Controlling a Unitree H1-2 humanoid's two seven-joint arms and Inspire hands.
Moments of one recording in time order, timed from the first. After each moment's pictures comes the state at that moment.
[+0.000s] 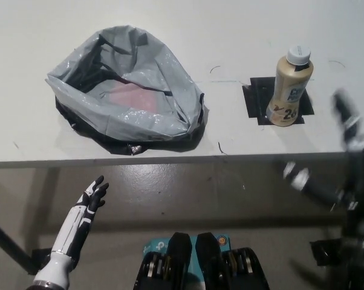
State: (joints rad) left_arm -0.05 0.20 -0.04 0.02 0.05 -0.08 -0.08; right_arm -0.24 -0.03 -0.04 -0.18 -0.26 -0.31 -0.12
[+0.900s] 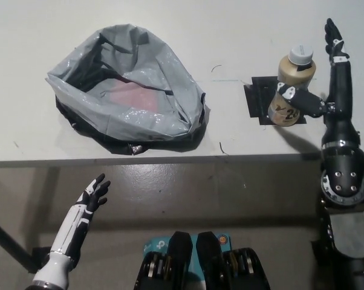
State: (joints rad) left_arm -0.05 0.20 -0.04 0.02 0.01 -0.10 -0.10; right_arm -0.62 -0.03 -0.10 0.29 -0.26 -0.11 -0.18
